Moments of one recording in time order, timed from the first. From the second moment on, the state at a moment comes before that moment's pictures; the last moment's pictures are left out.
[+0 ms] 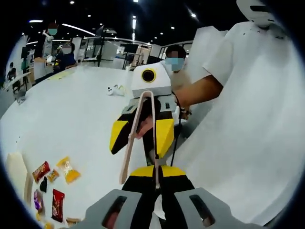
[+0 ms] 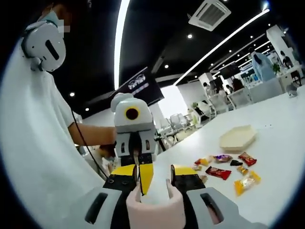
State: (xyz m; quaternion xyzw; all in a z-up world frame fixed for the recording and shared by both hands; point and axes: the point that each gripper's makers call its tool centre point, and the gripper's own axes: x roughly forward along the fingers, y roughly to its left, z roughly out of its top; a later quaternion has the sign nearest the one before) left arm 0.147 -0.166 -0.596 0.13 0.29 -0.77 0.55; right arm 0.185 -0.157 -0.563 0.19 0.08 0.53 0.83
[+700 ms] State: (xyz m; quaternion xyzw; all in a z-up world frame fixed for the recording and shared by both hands) left arm 0.165 -0.165 -0.591 0.03 0.25 -0.74 0.63; right arm 0.197 -0.170 -0.555 0.23 0.07 0.50 0.83
